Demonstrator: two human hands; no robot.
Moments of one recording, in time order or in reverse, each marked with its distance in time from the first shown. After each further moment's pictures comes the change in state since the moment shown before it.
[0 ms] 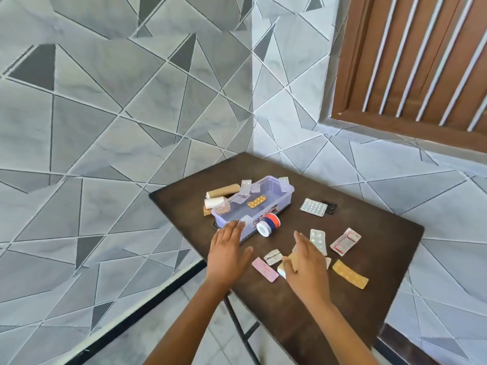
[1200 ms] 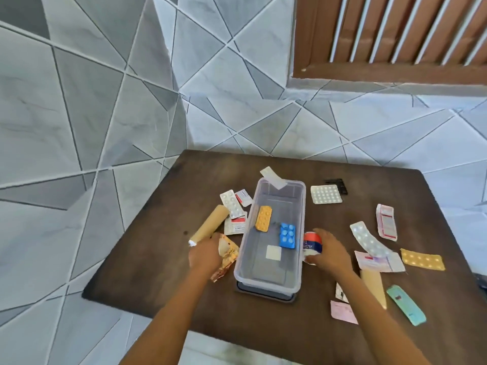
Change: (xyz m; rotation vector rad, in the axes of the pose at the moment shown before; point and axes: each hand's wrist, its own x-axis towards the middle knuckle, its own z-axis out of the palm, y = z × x) left_hand 0.333 -0.198 0.072 0.279 -0.582 0.220; right_hand 0.193 -0.034 0.140 0.057 0.013 0.718
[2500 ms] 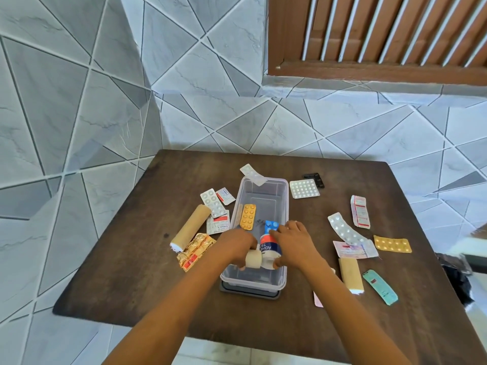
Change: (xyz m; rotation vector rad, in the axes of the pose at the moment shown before) left_hand -0.014 0.089 -0.033 0.475 -0.309 0.709; right_hand -0.013 -0.054 0.002 -0.780 -0.151 -0.364
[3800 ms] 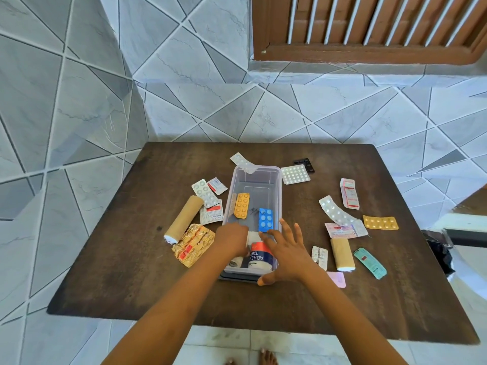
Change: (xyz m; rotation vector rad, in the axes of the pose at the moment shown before) left_hand 0.009 0.009 0.024 -0.063 0.065 -0.176; right_hand -0.037 -0.017 0.038 0.180 -0.065 0.017
